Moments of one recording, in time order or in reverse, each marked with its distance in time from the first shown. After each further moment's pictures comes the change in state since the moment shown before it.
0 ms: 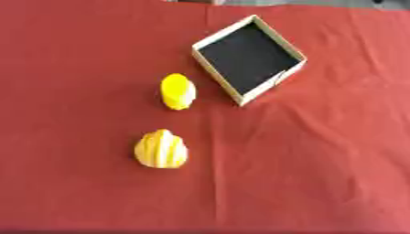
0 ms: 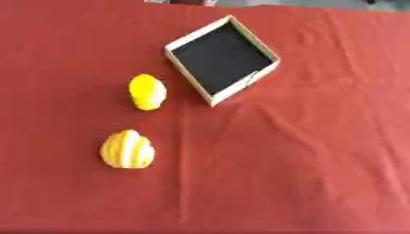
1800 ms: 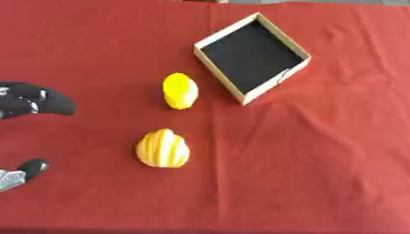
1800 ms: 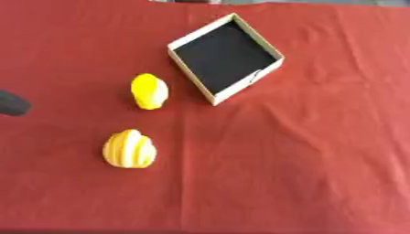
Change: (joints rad) left arm -0.325 0.345 -0.468 -0.001 -0.263 0.297 -0.876; right arm -0.009 0.000 0.013 0.000 -0.009 0.029 0.036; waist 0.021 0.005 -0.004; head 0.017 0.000
